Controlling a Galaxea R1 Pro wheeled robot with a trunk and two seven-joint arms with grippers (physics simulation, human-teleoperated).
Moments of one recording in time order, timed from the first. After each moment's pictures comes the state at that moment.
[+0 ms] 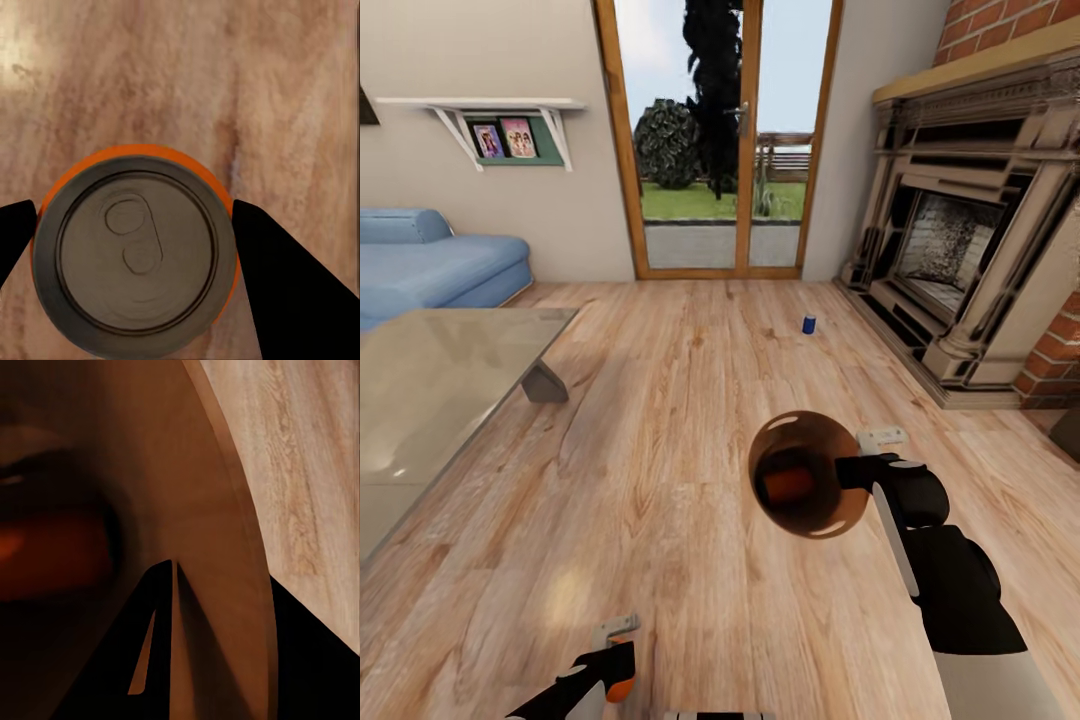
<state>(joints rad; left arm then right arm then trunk) -0.54 -0.03 -0.41 -0.17 0.60 -0.04 0.10 -0.56 -0.03 0.06 -1.56 0.09 1.05 -0.03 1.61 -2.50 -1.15</state>
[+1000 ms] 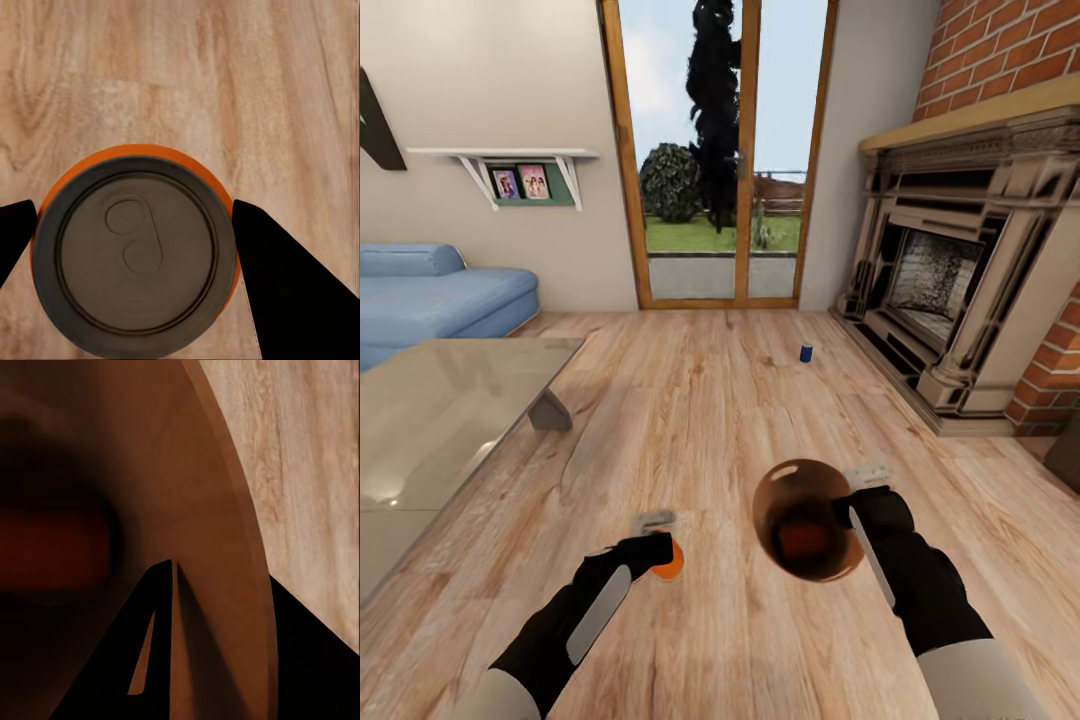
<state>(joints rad) -0.51 0.02 -0.40 -0.98 0.60 0.45 0.22 -0.56 -0.03 0.11 -1.28 0.10 1.05 -0.14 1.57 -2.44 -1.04</state>
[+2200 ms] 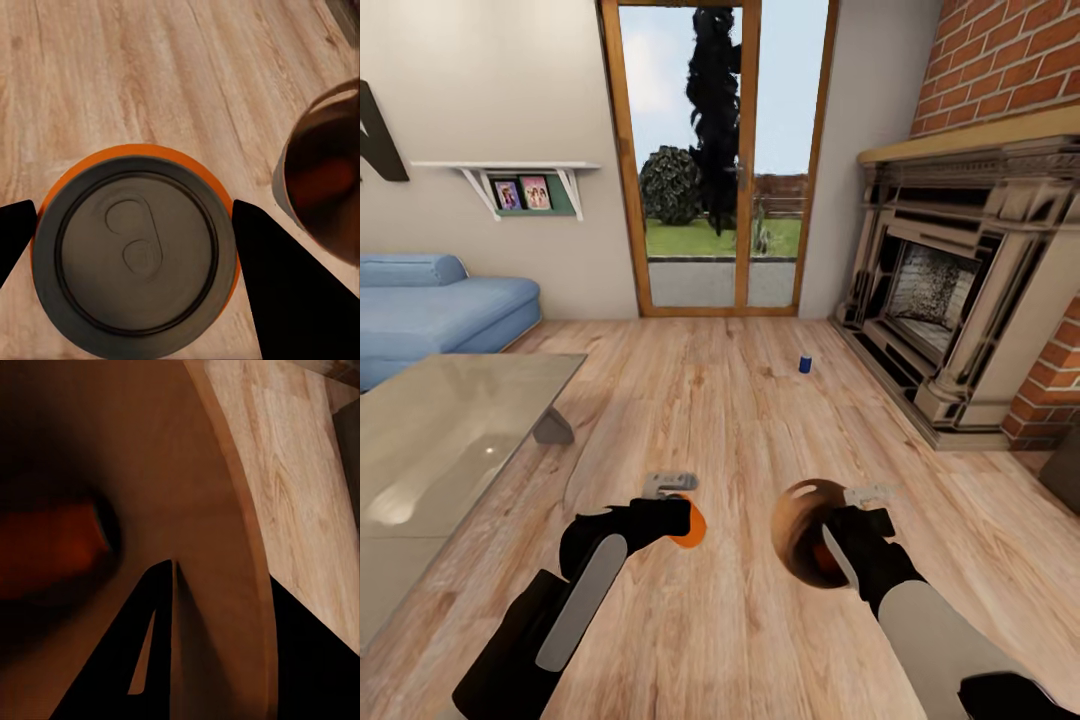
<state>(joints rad) -0.45 0.00 -0.39 -1.58 0.62 0.92 0.37 -0.76 0.03 0.11 -0.57 0.06 0.62 -0.53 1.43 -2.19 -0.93</state>
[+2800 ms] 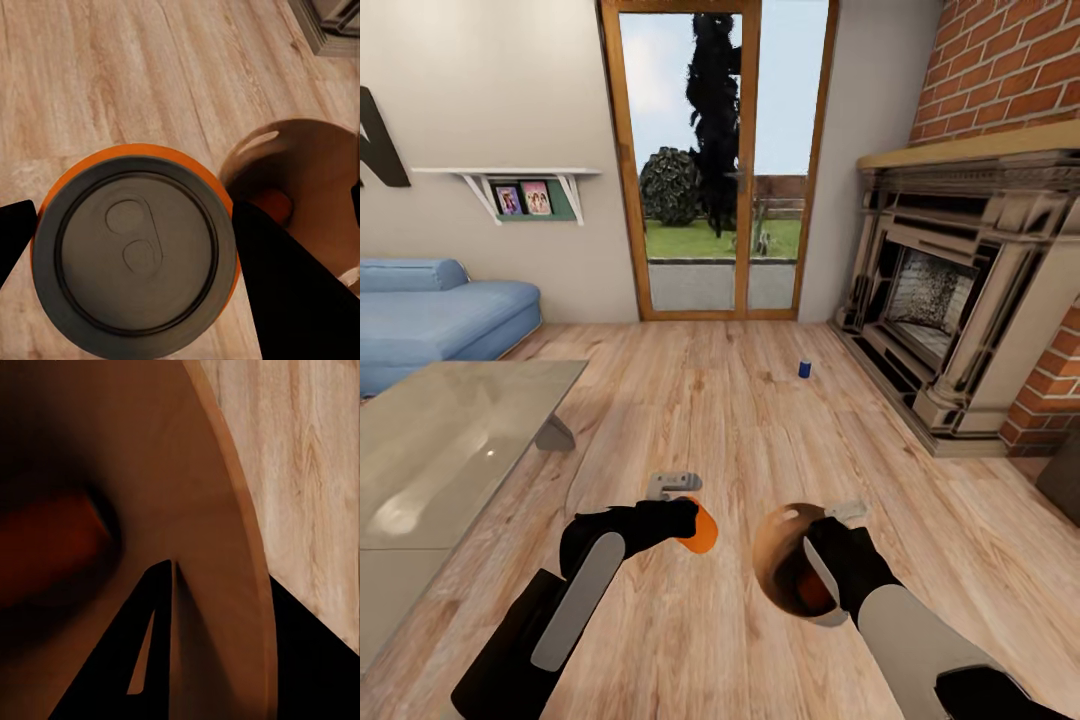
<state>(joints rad) -0.45 0.00 -0.39 -1.59 0.70 0.93 0.36 -0.77 0.09 0.11 -0.46 0.06 0.68 -0.52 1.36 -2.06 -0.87</state>
